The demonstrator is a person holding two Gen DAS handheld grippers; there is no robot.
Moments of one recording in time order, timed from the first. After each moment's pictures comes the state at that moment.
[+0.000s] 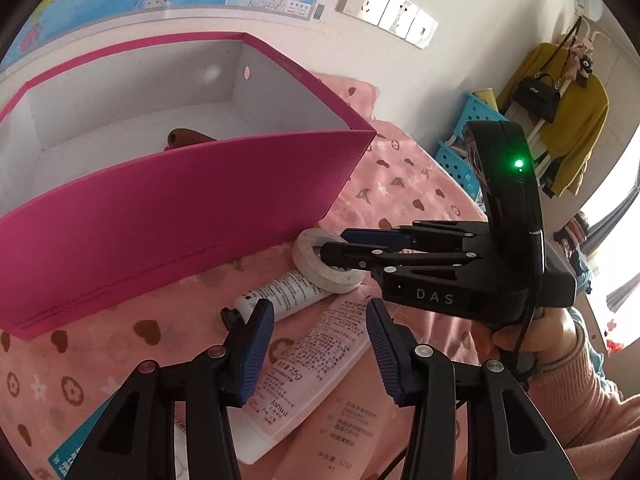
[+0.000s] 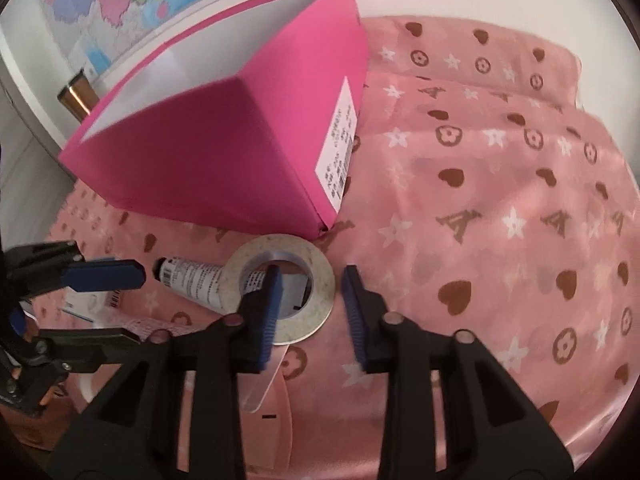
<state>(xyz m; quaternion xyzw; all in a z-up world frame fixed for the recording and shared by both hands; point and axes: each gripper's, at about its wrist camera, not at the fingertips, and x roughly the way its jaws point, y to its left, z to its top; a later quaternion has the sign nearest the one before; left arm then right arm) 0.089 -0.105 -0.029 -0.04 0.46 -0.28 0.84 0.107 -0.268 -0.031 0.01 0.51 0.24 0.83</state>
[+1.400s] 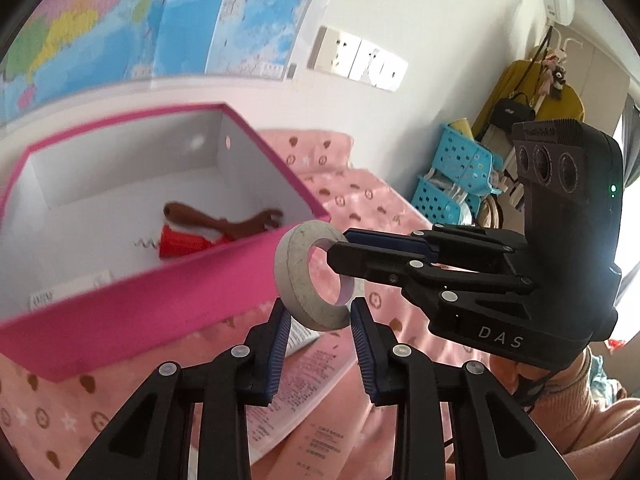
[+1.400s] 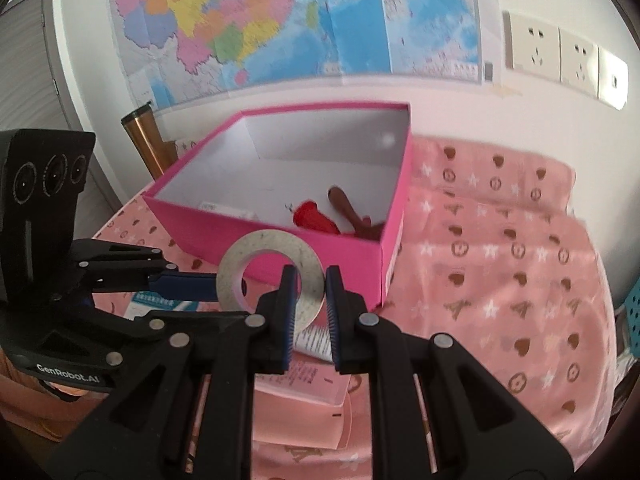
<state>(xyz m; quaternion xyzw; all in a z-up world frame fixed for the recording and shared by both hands) 0.076 -0.103 0.029 -0.03 0.39 -0.30 0.87 0.069 -0.253 0.066 -0.01 0.38 0.29 0.88</state>
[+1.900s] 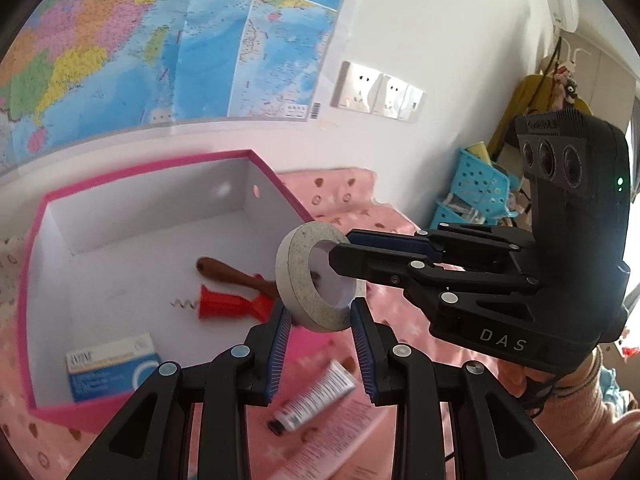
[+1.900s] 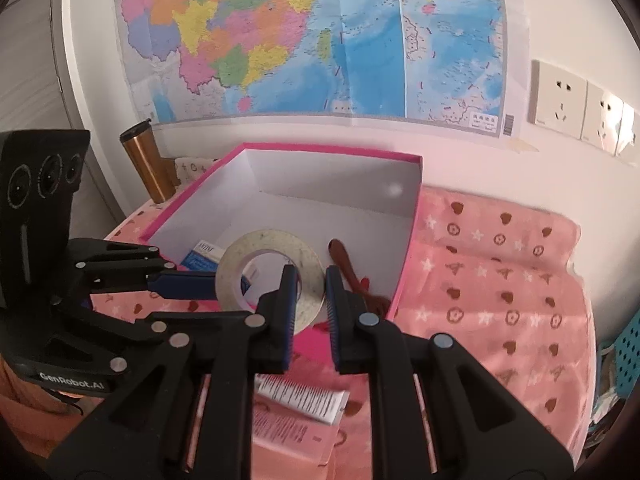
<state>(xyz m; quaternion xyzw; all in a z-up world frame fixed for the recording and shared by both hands) 0.117 -0.090 0.059 -0.02 0.37 -0.27 0.89 0.116 -0.230 0.096 -0.03 0.37 0.29 0.88</state>
